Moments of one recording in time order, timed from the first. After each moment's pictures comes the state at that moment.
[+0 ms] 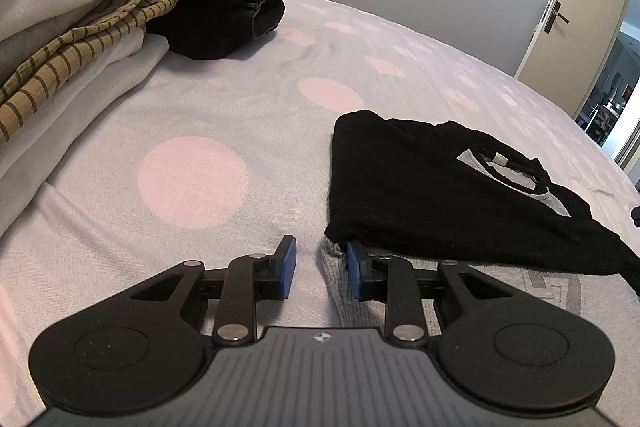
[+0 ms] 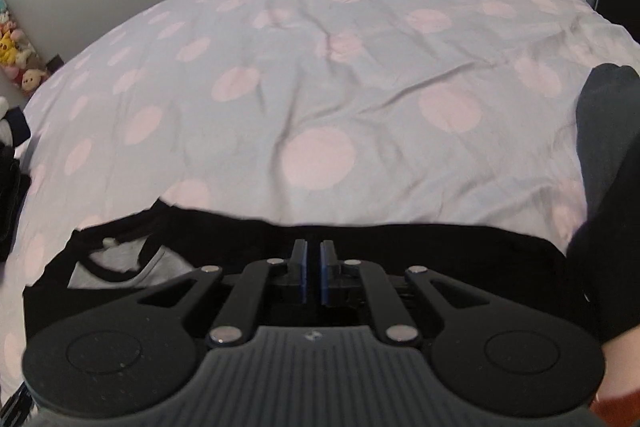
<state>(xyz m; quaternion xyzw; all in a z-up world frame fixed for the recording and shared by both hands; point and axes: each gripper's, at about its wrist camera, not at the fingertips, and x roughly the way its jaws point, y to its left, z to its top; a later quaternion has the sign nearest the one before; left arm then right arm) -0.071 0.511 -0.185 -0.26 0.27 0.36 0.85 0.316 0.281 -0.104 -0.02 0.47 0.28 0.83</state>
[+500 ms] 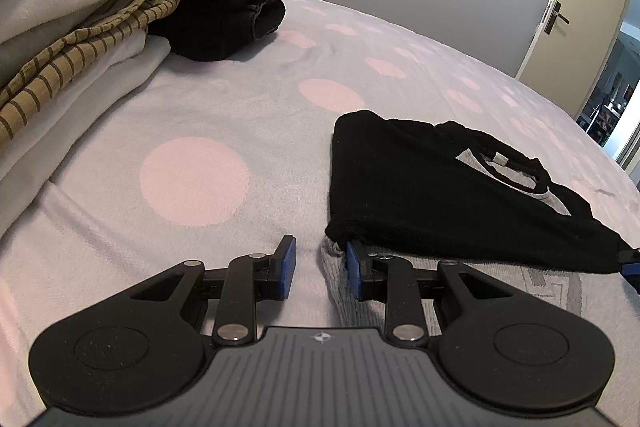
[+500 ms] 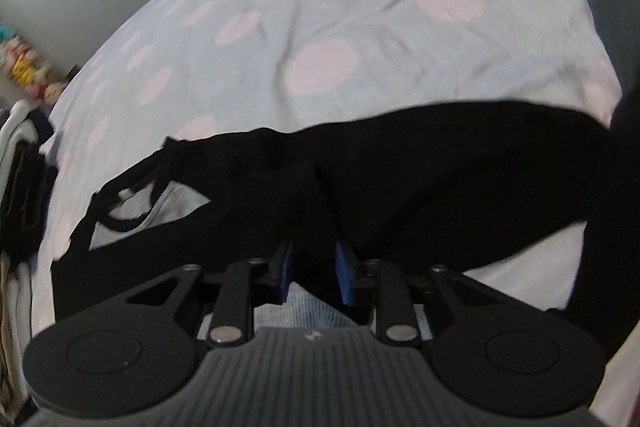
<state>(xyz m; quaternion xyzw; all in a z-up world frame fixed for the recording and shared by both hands) -0.072 0.509 -0.185 -0.26 0.27 0.36 0.86 0.294 0.255 -0.158 0.05 0.53 0.30 0.79</state>
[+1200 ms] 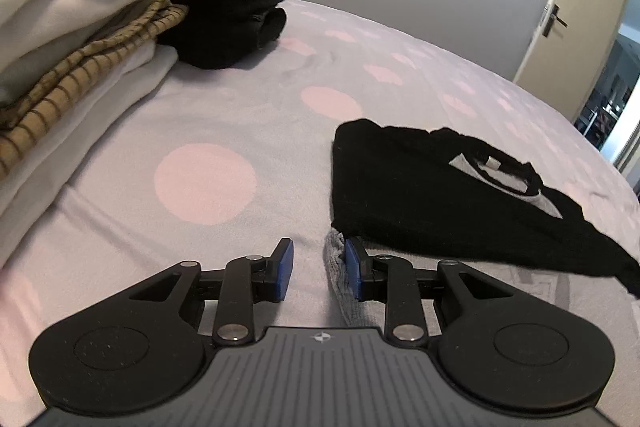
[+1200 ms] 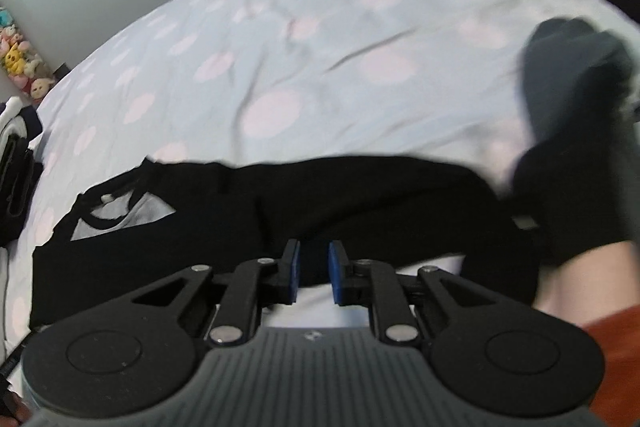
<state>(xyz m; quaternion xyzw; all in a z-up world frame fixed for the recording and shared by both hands) -0.084 0.501 -0.170 -0.25 0.26 0.37 0.86 0.283 0.168 -0.094 -0.02 0.47 0.28 0.84</state>
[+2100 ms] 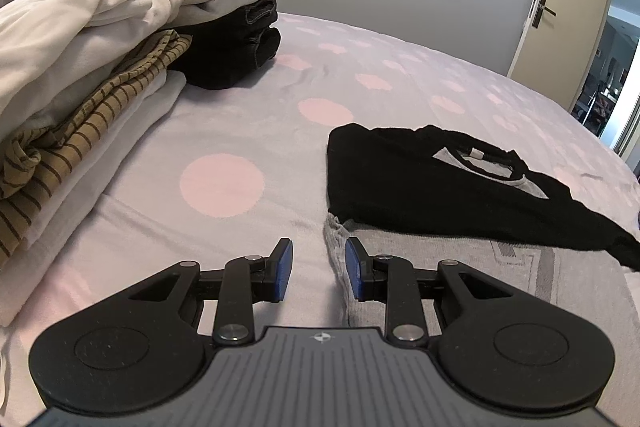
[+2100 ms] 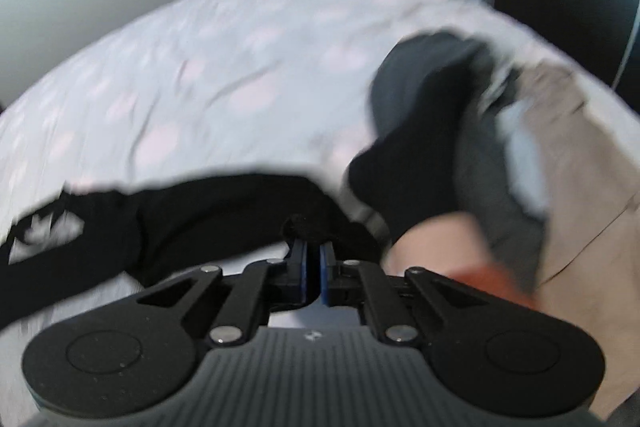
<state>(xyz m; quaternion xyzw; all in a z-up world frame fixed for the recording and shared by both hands) -0.102 0.469 -0.151 -0.22 0.27 0.37 0.86 0.282 0.075 -0.070 -0.01 0.42 0.16 0.89</state>
